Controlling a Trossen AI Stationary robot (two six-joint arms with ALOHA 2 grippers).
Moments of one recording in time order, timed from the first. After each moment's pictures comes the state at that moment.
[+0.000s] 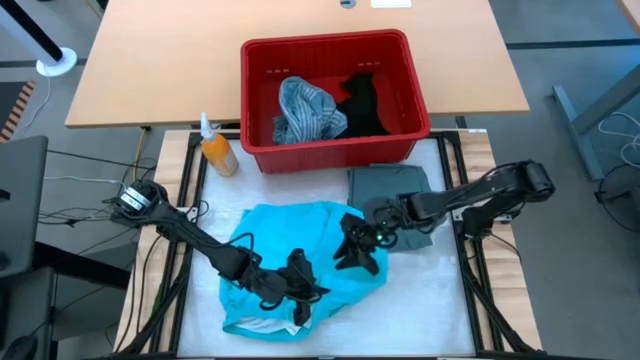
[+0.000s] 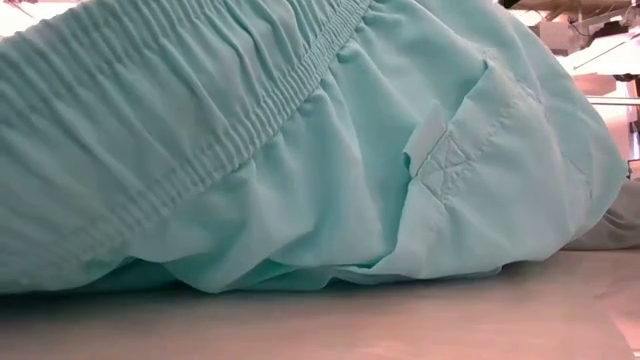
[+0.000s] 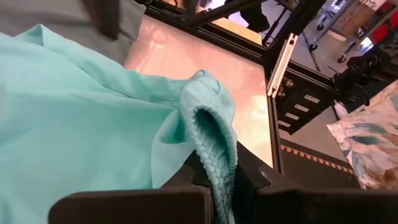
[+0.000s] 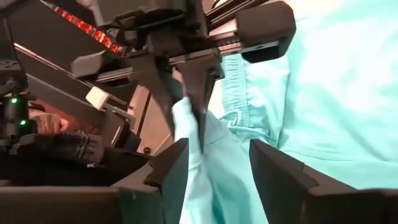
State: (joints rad) left arm -0.53 1.71 1.11 0.17 -0.44 -0.64; right arm 0.18 1.43 1.02 -0.02 -0.37 0.55
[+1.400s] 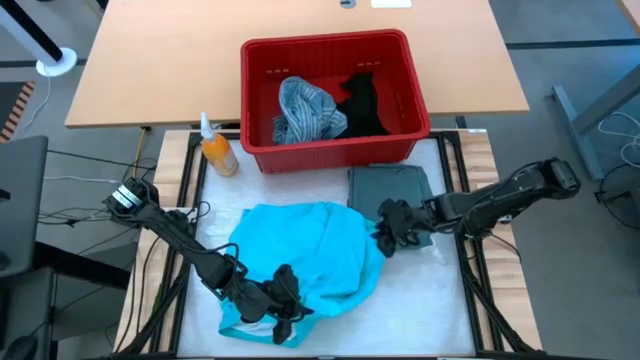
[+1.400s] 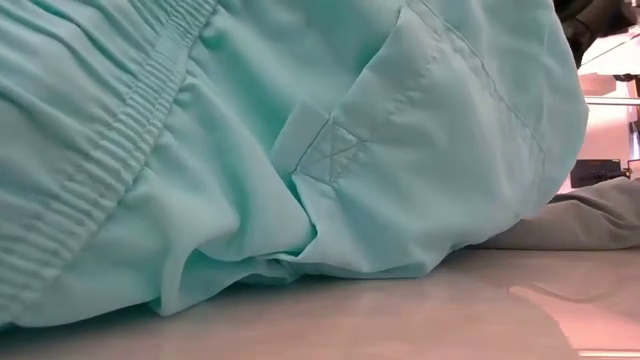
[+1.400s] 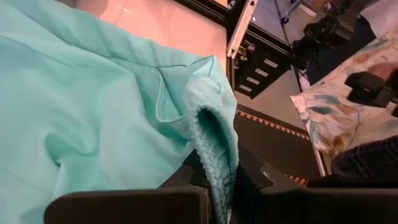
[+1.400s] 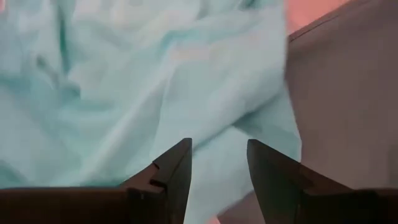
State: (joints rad) left arm -0.63 1.64 1.11 0.06 -0.35 -0.77; right arm 0.18 1.16 0.68 -0.35 0.14 0.66
